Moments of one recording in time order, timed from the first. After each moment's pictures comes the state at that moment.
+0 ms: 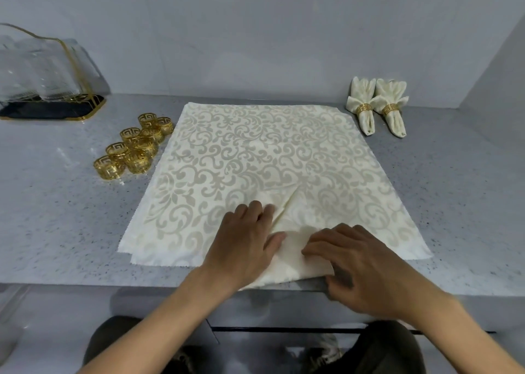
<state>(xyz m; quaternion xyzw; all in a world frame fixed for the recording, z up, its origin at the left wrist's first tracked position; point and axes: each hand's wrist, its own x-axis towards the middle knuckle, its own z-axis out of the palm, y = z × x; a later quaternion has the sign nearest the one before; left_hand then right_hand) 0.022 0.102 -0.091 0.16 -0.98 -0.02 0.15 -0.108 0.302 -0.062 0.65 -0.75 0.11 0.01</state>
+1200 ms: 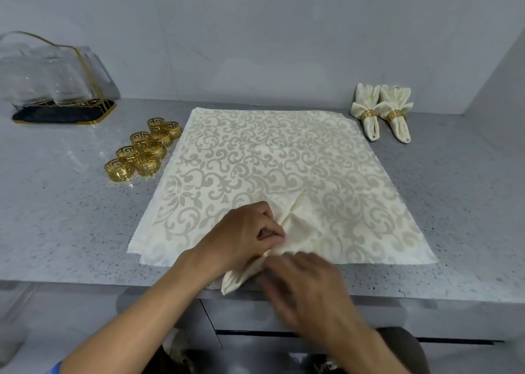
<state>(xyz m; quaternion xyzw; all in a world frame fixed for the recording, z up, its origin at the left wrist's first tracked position) 0.025 0.080 -0.063 0.10 -0.94 -0.31 0.11 -0.028 0.254 -0.082 0.60 -0.73 0.30 0.16</state>
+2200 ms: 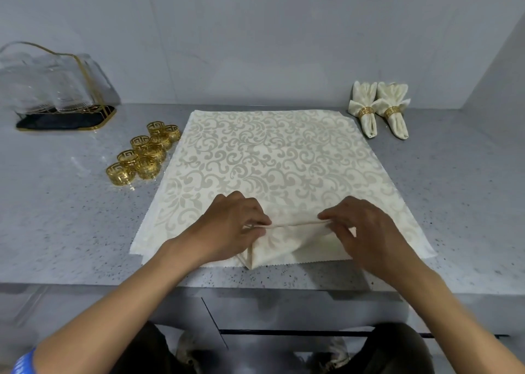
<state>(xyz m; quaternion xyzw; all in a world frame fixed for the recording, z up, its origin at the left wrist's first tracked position) 0.032 0.056 -0.053 0.08 -0.98 -0.18 0.08 -0.129 0.279 -0.064 0.51 -0.81 0.28 0.06</state>
